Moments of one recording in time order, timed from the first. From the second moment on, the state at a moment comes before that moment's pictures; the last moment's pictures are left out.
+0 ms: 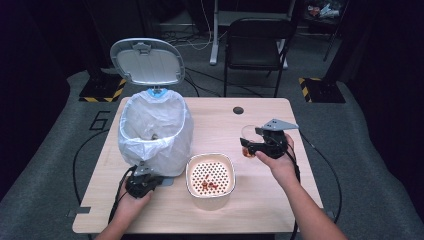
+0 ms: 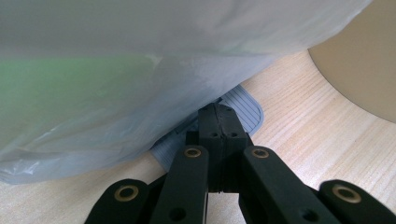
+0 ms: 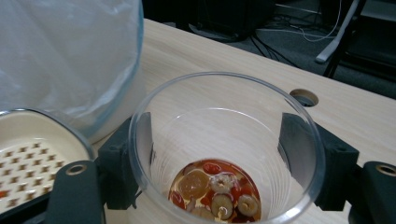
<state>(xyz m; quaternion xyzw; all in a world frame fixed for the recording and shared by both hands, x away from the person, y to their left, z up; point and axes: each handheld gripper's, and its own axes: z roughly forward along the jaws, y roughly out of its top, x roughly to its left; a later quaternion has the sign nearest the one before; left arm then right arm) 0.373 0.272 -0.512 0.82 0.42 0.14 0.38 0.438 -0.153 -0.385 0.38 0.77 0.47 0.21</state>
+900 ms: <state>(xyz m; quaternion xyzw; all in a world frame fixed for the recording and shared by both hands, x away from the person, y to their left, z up) 0.372 0.270 -0.512 0.82 0.41 0.14 0.37 0.390 -0.099 -0.336 0.25 0.79 0.52 0.23</state>
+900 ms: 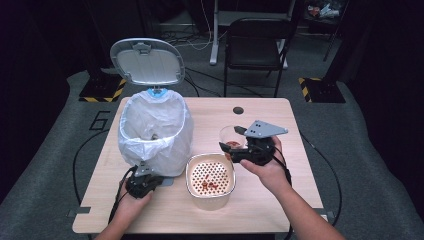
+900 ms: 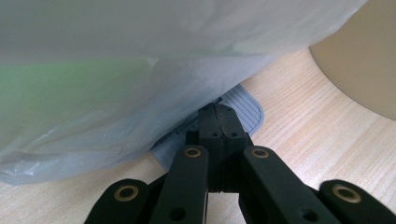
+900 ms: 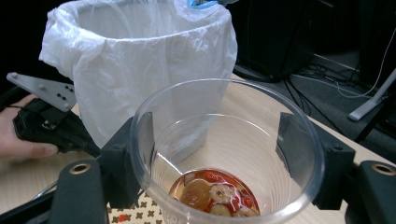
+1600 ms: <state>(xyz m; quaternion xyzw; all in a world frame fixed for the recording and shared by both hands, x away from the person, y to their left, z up) 0.373 0.270 -0.512 0.82 0.40 0.14 0.37 0.373 -0.078 -0.345 0.18 0.81 0.48 0.30</state>
